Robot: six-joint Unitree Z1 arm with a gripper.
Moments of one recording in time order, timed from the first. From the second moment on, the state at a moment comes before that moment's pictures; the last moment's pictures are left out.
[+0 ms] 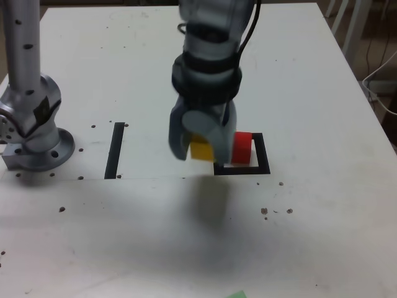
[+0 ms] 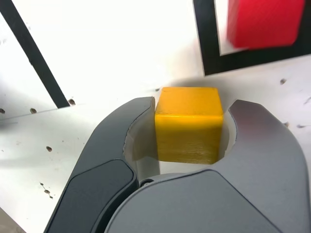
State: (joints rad) arm -0.29 1.90 -1.46 1.27 0.05 -0.12
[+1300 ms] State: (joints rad) arm -0.10 2.05 -1.63 1.30 -0.03 0.02
